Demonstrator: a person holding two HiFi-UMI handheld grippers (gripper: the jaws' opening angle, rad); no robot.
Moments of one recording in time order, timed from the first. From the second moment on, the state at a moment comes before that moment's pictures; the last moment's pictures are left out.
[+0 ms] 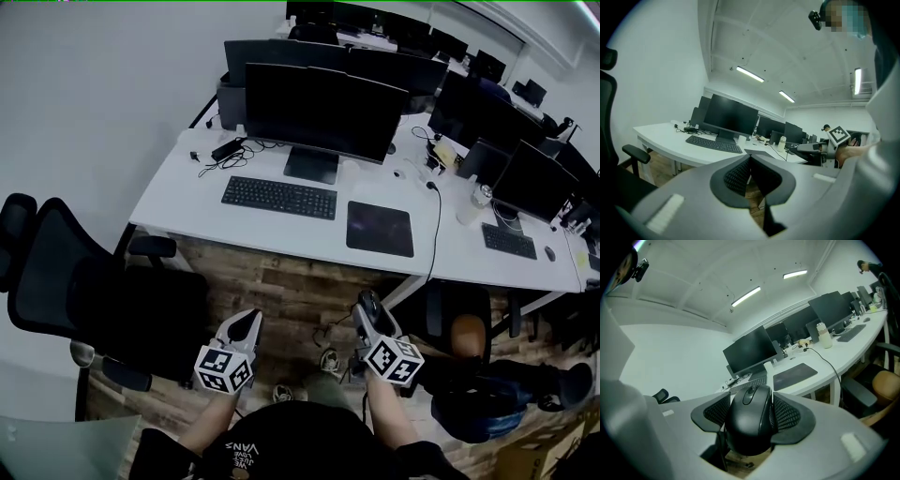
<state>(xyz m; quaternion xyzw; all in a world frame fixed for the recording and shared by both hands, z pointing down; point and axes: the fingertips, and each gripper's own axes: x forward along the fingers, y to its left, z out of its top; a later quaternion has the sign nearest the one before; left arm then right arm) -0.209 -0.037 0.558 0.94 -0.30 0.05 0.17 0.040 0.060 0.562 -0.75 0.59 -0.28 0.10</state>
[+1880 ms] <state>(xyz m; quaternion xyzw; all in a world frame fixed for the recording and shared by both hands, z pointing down) 0.047 -0.156 0.584 0.94 -0.28 0.10 0.17 0.222 -0.098 0.589 -0.69 0.65 -0.31 0.09</state>
